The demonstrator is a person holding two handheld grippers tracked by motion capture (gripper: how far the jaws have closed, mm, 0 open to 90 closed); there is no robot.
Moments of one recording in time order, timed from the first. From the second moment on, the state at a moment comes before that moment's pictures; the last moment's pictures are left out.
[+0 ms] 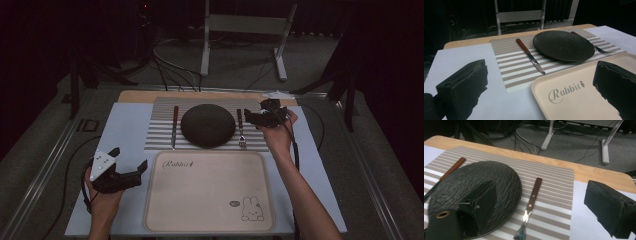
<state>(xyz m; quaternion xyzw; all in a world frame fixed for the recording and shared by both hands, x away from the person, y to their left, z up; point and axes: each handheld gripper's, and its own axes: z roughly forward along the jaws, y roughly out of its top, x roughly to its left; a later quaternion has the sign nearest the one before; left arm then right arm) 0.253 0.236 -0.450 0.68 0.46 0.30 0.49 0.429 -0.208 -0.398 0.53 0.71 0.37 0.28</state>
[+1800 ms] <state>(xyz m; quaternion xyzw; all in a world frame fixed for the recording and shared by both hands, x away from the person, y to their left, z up) 0.250 0.244 -0.451 0.66 0.47 0.30 0.50 0.512 -0.184 -0.495 0.59 0.74 0.26 0.19</state>
